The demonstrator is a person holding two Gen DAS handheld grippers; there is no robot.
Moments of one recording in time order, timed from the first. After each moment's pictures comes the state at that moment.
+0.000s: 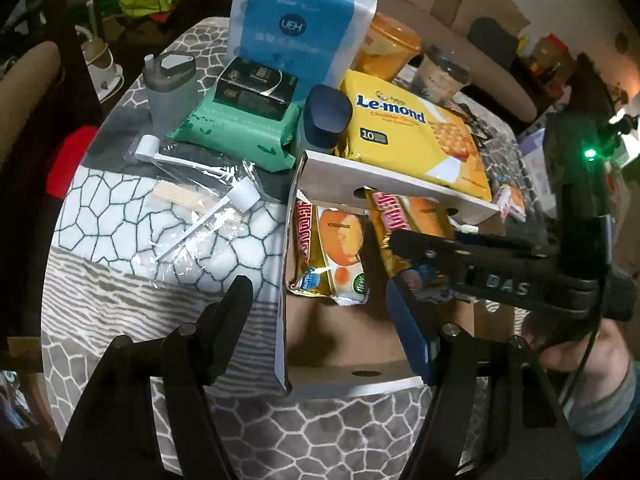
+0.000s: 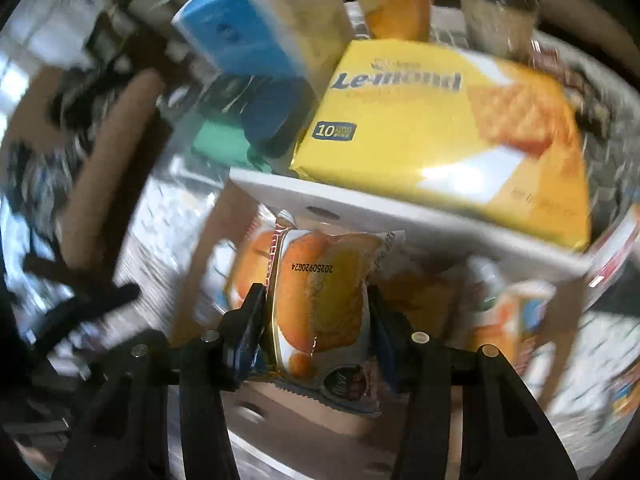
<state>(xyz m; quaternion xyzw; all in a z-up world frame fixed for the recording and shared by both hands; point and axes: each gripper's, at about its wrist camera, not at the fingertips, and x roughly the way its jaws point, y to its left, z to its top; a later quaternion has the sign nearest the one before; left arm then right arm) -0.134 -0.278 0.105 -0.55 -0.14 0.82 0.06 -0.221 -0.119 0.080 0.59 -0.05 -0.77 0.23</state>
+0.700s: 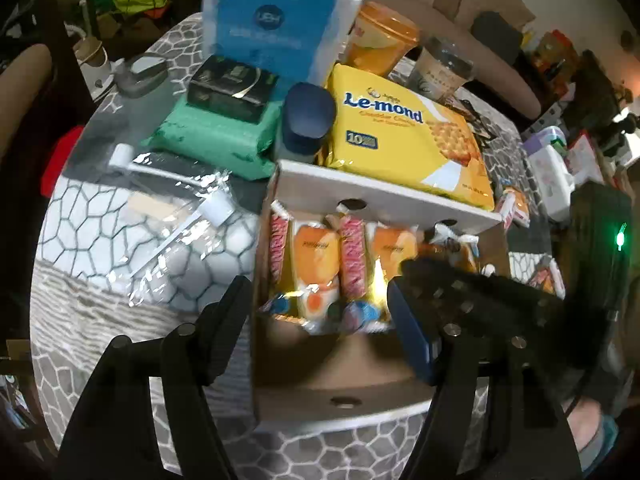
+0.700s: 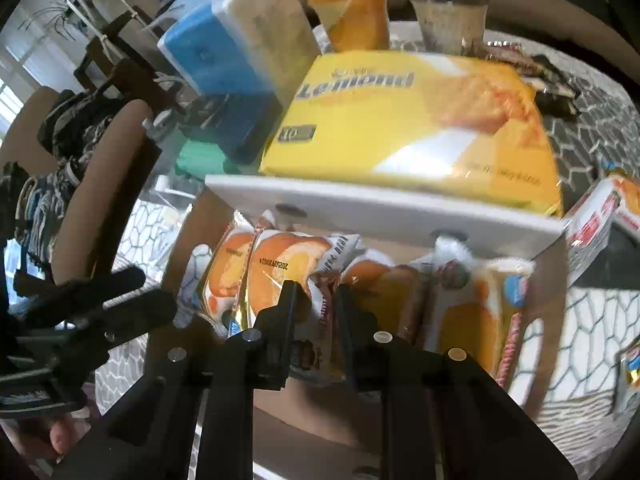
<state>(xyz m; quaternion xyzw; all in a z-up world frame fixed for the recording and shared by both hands) -0.164 -0.255 0.096 -0.57 -0.13 0.81 0.06 -0.200 -0.094 0.077 0.55 -0.06 -0.80 0.21</state>
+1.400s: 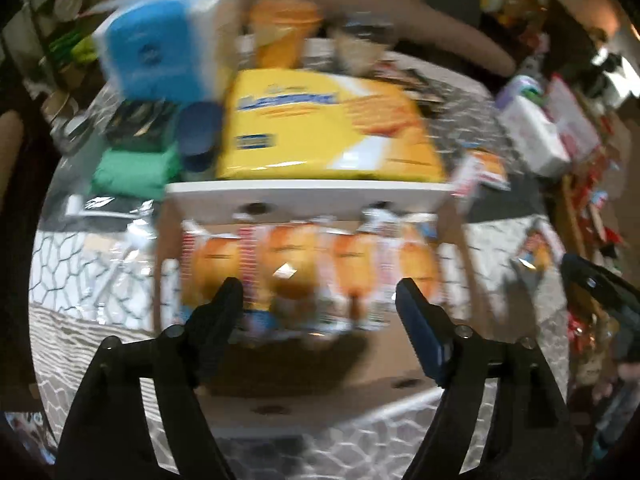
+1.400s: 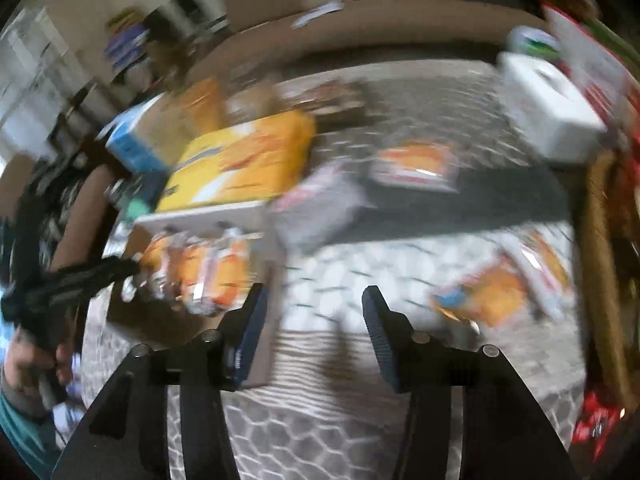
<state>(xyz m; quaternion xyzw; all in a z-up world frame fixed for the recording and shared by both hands) -0.151 -0.165 0.114 -0.55 -0.04 0.82 0.11 -0.125 0.138 0.135 0.49 -0.13 -0.86 0.09</state>
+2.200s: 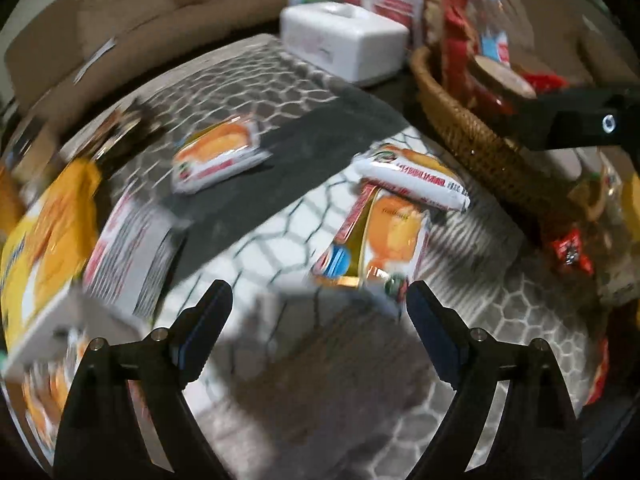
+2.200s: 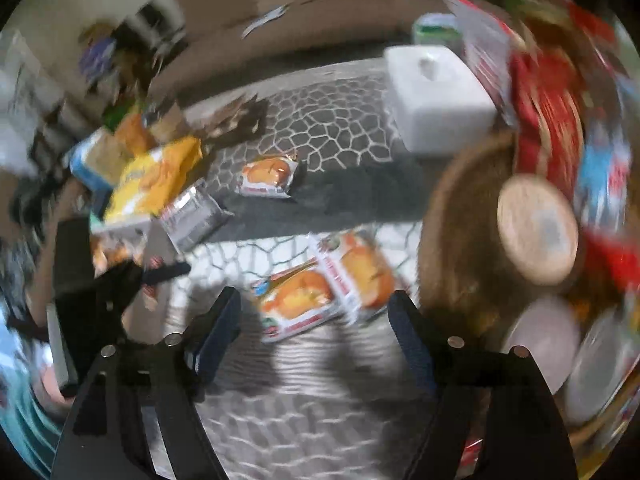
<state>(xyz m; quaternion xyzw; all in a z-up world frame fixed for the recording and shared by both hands) -0.139 0.140 0.065 -0.49 0.18 0.80 0.30 -0.136 0.284 0.154 0.52 -0.05 -0.84 0.10</state>
